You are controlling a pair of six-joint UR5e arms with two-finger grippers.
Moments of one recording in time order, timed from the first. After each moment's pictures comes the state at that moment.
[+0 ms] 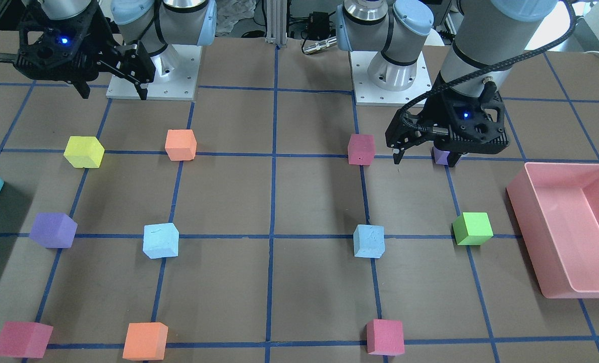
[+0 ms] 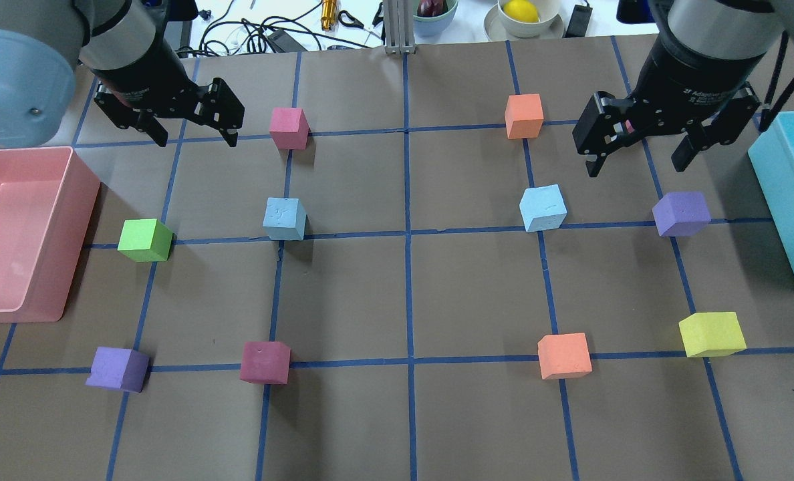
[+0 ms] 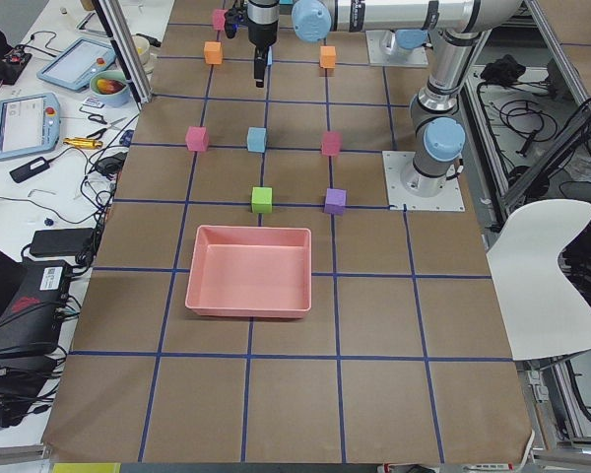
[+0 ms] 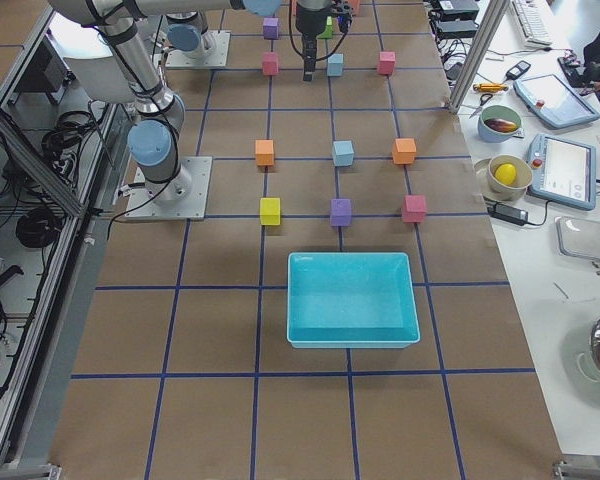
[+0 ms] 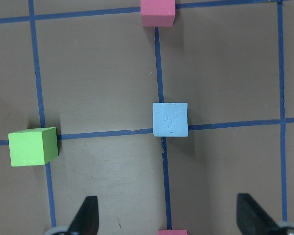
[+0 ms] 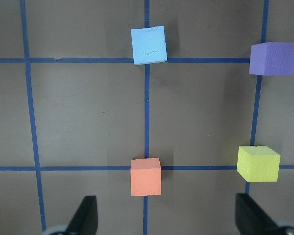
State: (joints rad) left arm -1.55 -1.63 -1.56 -1.44 1.57 0.08; right arm 1.55 -1.65 1.55 -1.43 -1.59 -0.03
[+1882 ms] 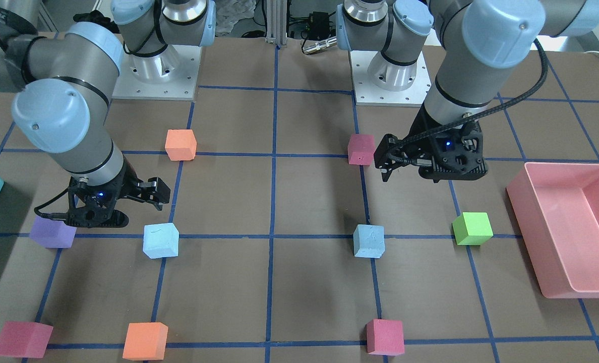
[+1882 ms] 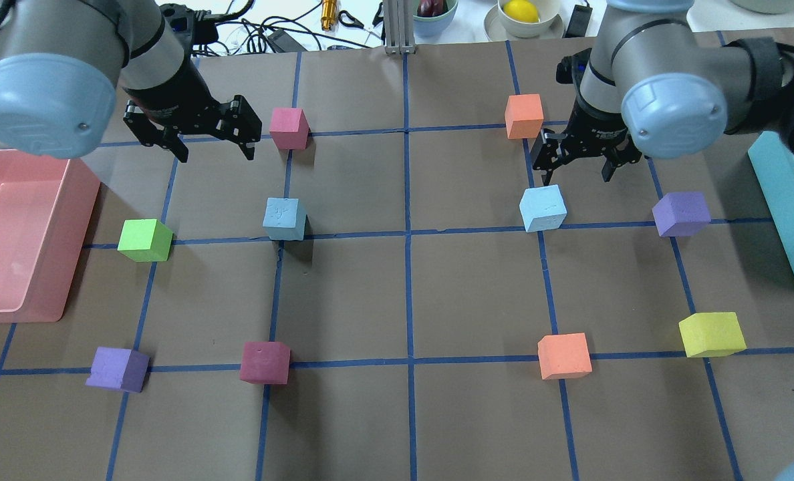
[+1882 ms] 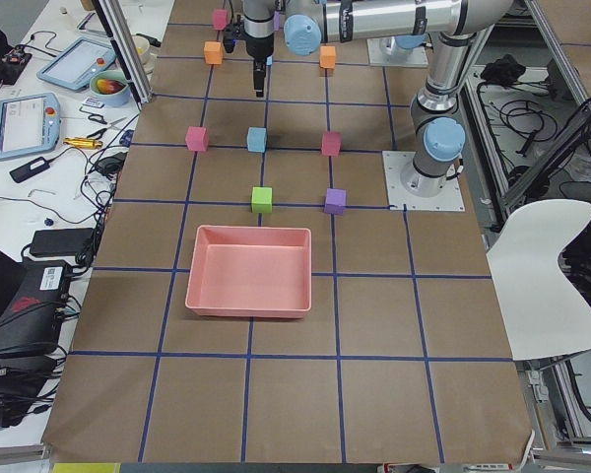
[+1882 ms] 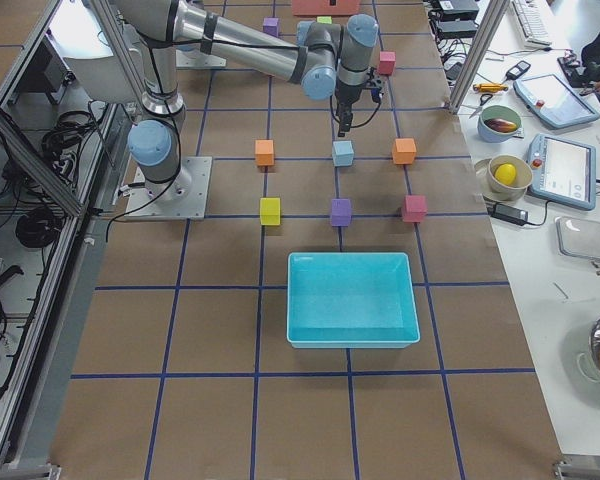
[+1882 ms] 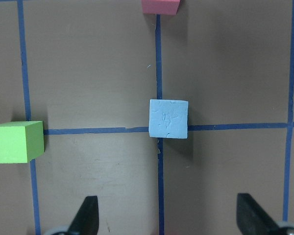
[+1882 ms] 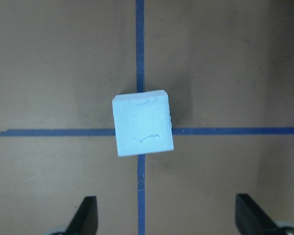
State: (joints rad) left arm -1.57 -1.69 -1.62 -1.35 1.57 0.01; right arm 1.54 -1.31 1.72 -1.94 -1.59 -0.04
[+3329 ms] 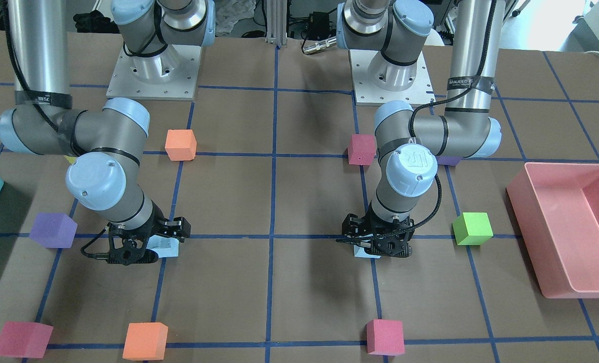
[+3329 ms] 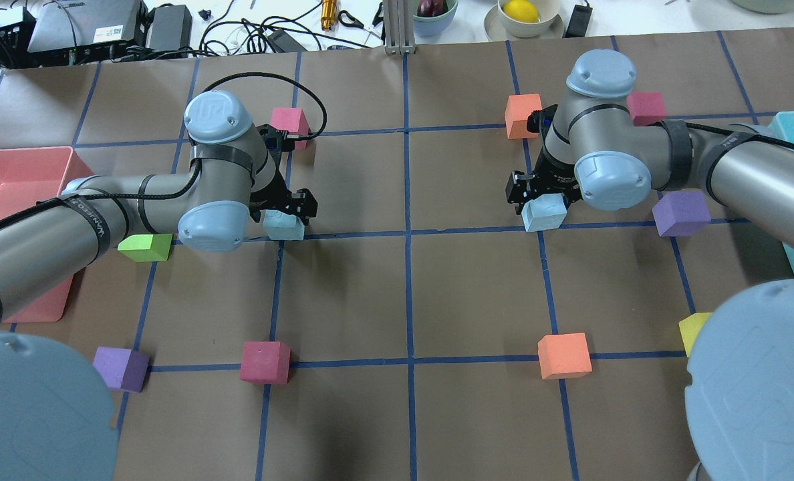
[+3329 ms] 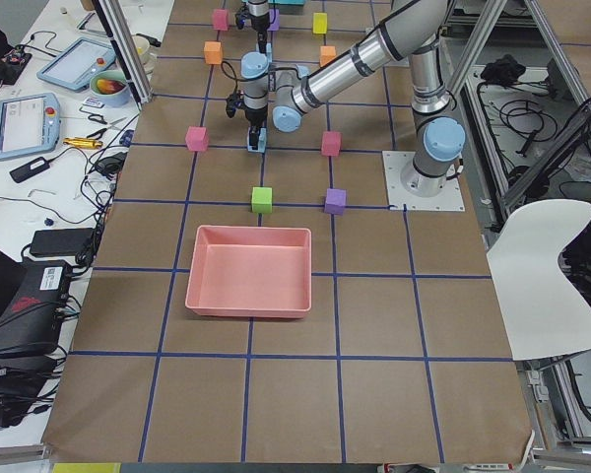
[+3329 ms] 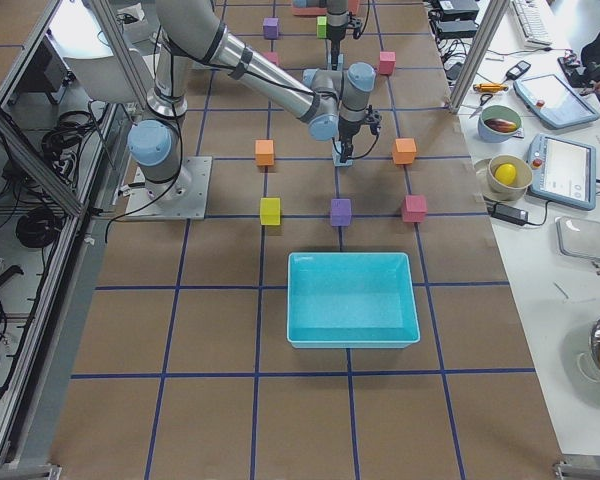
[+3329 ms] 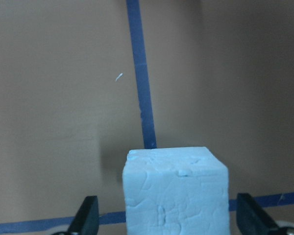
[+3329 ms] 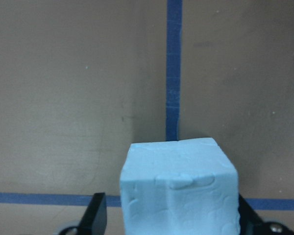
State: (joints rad) left arm -1.59 -2.01 -1.88 -0.78 1.58 0.08; right arm 1.54 -1.13 1.80 -2.17 -1.51 -0.04
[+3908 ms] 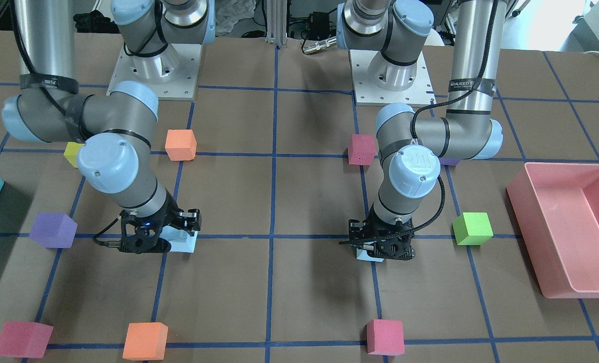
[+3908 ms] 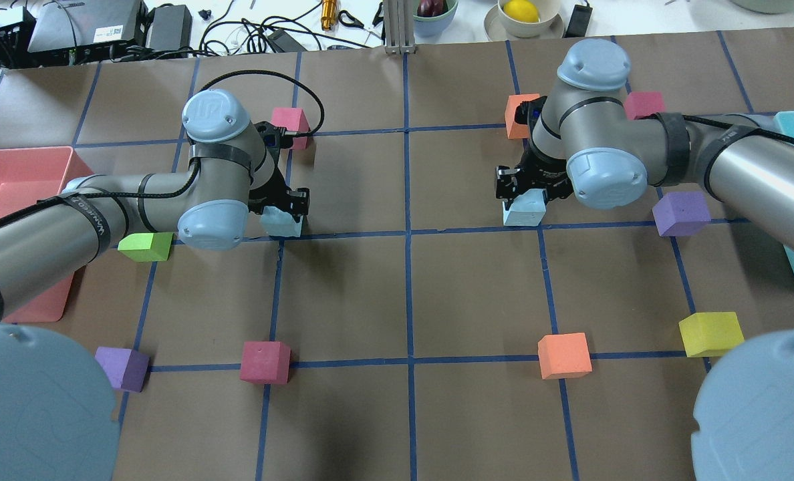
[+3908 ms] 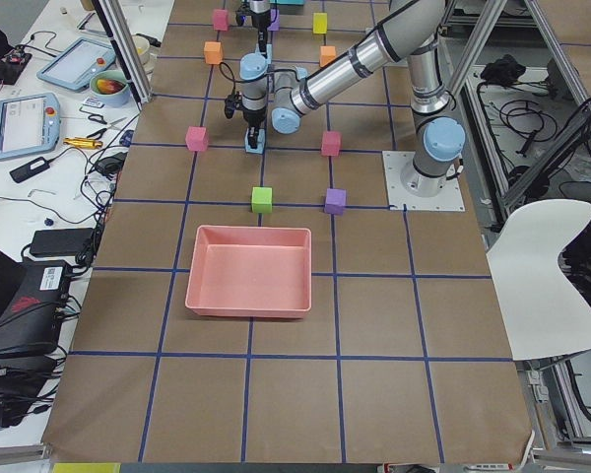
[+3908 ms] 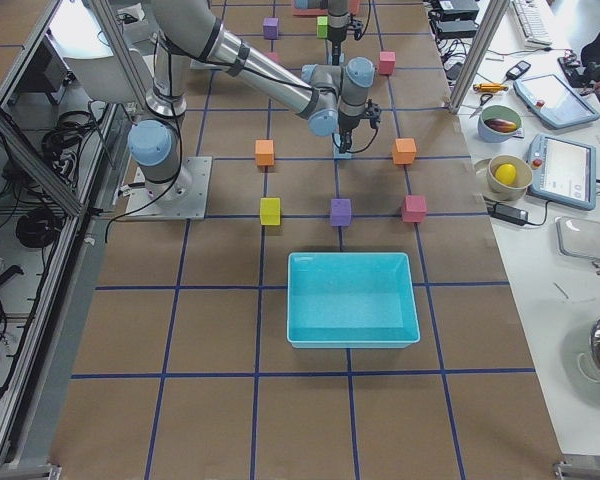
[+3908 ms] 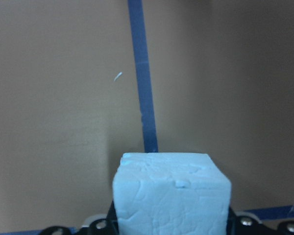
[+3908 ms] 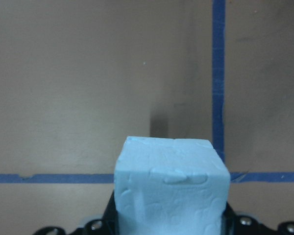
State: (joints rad) left arm -1.59 -2.01 -1.87 -0.75 1.57 0.07; right arm 1.62 -1.20 1.79 -2.14 -1.48 0.10
